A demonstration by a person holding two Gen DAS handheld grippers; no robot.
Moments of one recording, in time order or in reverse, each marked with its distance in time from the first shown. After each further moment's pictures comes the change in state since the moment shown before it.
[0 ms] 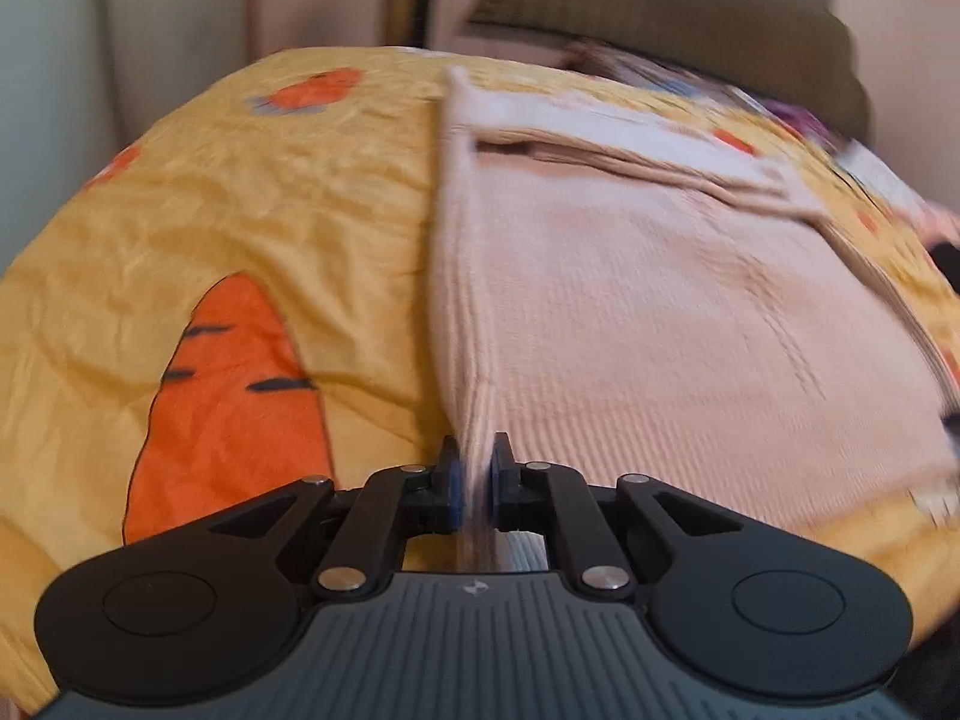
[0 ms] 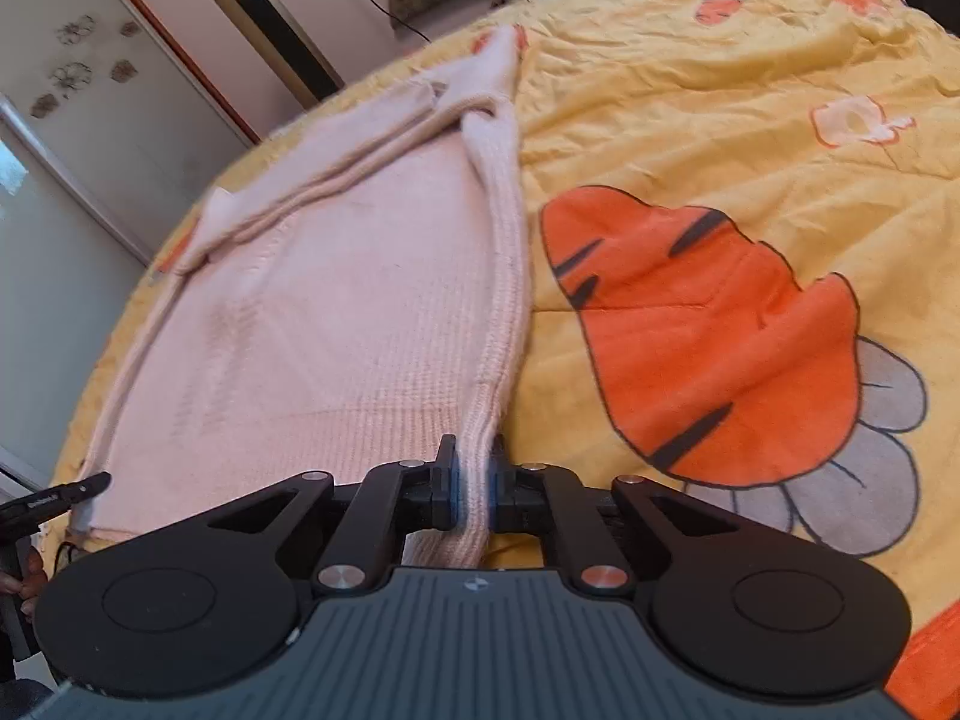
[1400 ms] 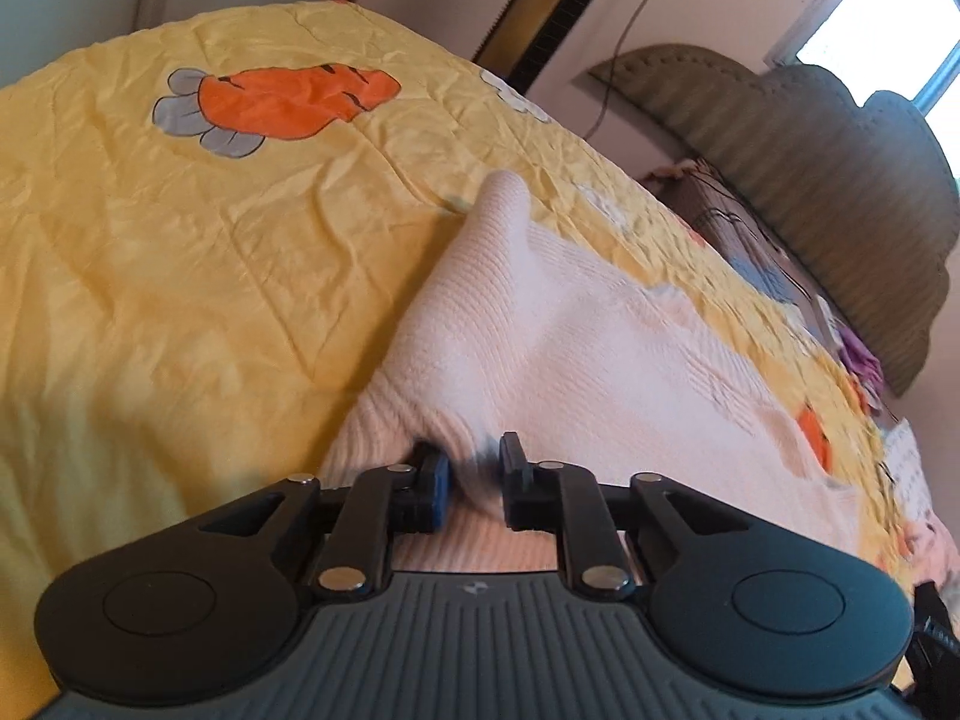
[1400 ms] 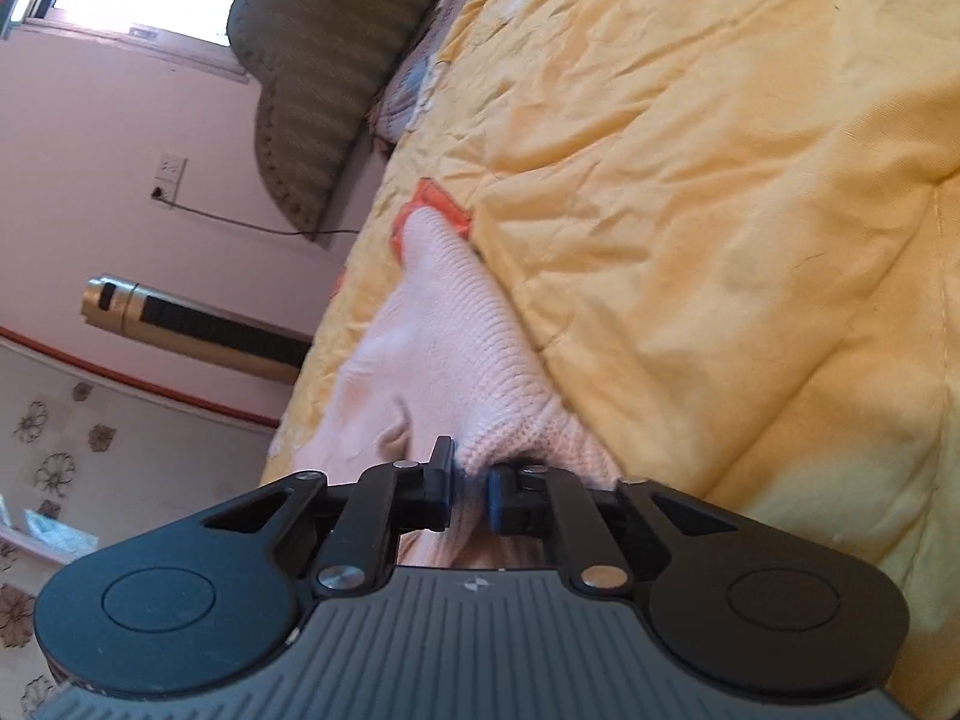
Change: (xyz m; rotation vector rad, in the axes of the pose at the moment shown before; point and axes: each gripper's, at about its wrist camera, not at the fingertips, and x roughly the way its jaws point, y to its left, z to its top) left arm 0.177 0.032 0.189 -0.548 -0.060 -0.060; right arm 0.165 -0.043 0.178 0.630 -0.258 0.182
